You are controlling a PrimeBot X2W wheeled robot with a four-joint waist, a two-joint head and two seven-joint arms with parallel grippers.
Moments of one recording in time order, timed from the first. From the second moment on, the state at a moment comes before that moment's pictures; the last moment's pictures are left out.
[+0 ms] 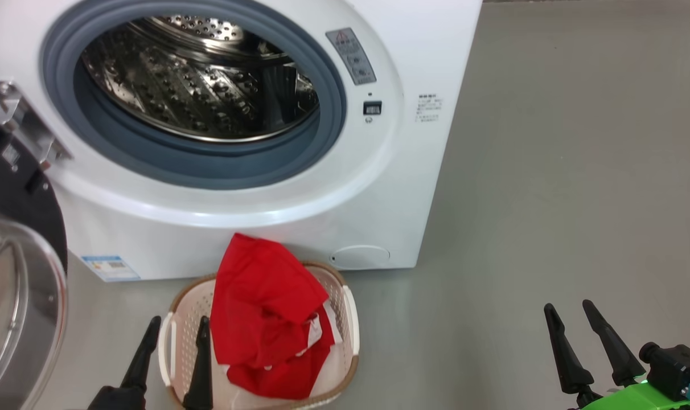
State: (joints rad) left arm 0.02 0.04 -0.02 0.16 -0.14 -0.03 -0.26; right arm 0.08 -0.16 0.05 0.21 0.49 0.12 -0.26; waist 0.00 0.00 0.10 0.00
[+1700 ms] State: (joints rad) left arm 0.07 0.04 -0.08 0.19 -0.29 0.06 -0.26; right arm 0.03 -0.20 0.25 0.23 0.49 0.12 -0.26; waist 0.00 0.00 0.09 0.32
